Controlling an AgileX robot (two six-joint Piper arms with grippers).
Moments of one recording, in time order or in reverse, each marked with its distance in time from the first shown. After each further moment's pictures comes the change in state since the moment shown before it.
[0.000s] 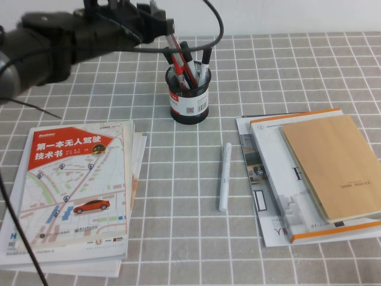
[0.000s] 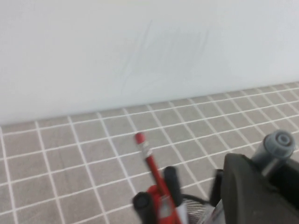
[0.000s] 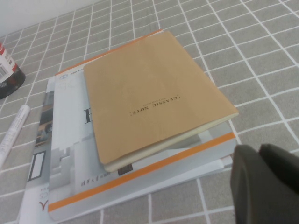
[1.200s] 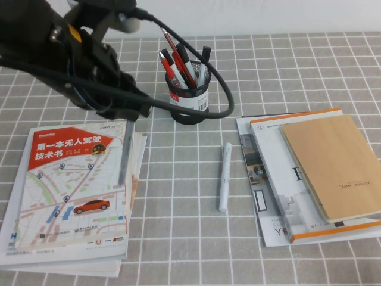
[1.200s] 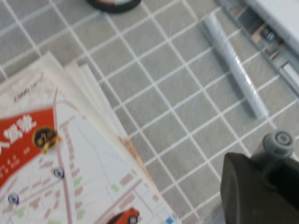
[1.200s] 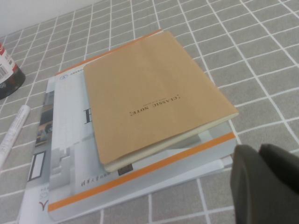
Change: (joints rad) right arm 0.000 0.000 0.000 0.000 0.000 0.000; left arm -0.137 -0.341 0.000 1.272 0.868 -1.078
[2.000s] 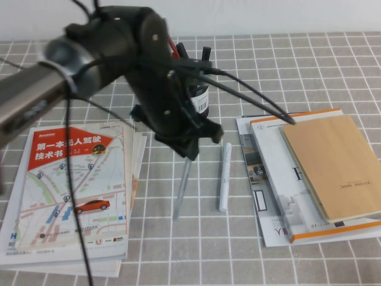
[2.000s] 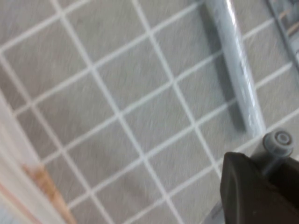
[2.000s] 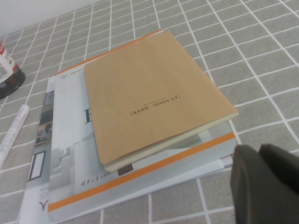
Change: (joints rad) right arm 0.000 0.000 0.000 0.000 0.000 0.000; left arm -0.115 0.436 -0.216 -0.037 0.084 -0.157
